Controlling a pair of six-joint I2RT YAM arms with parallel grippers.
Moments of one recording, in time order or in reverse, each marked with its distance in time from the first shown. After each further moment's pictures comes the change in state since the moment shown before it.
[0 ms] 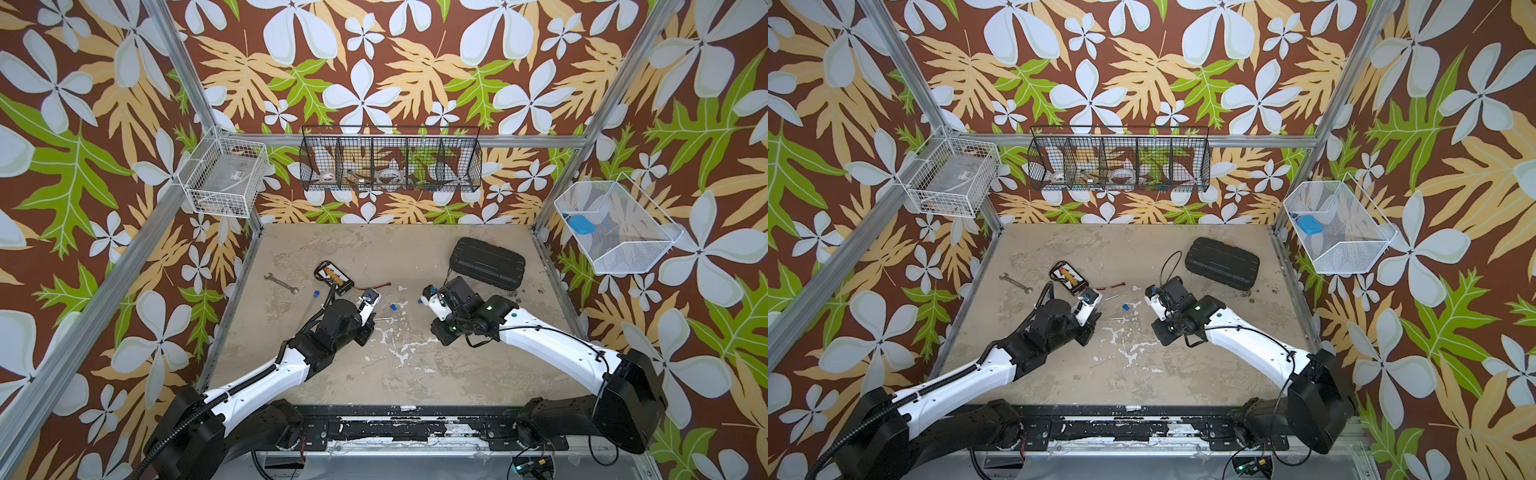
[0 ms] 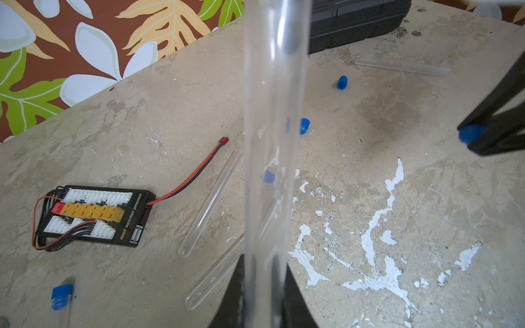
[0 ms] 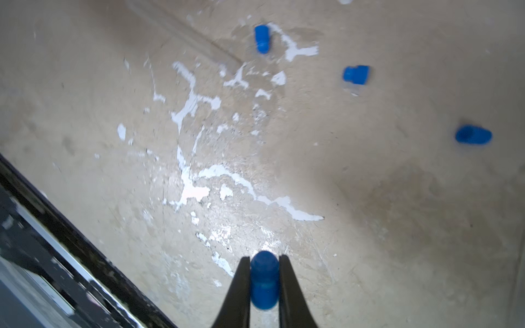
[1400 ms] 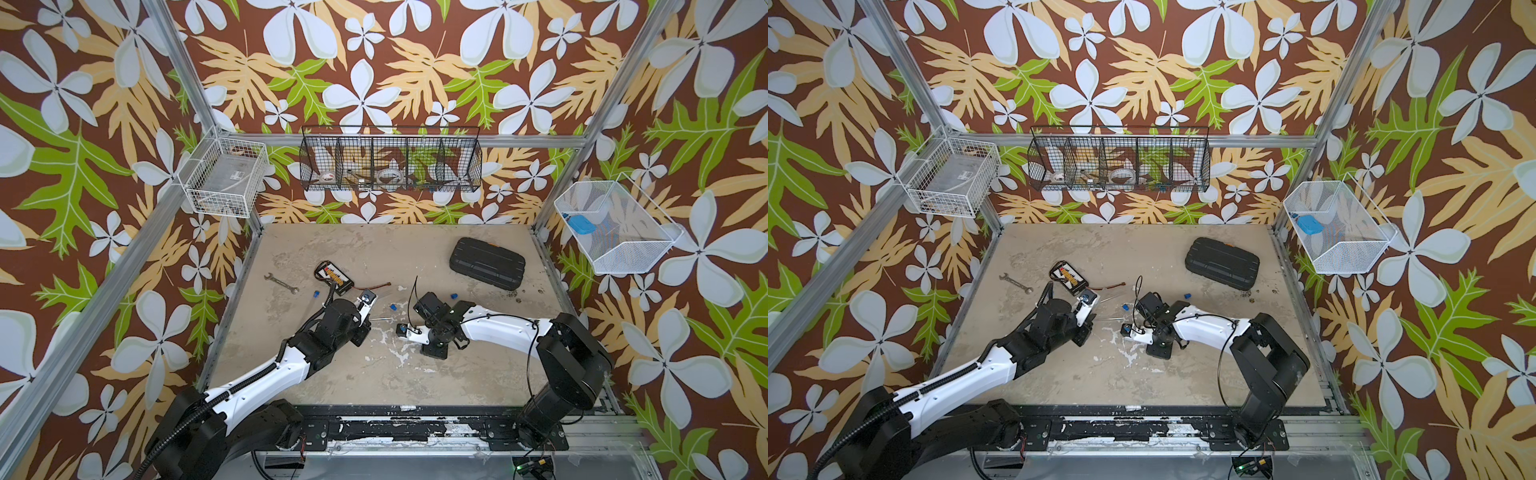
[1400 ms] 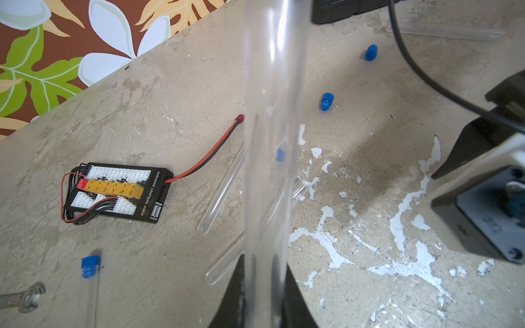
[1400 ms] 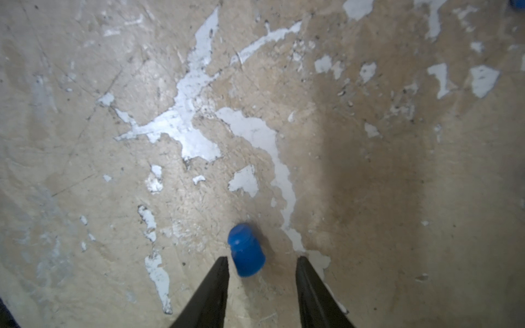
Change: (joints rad) left arm 0.018 0.012 0.010 -0.064 -0.051 0.030; right arm 0.044 0.271 -0.019 0.074 0.022 -0.562
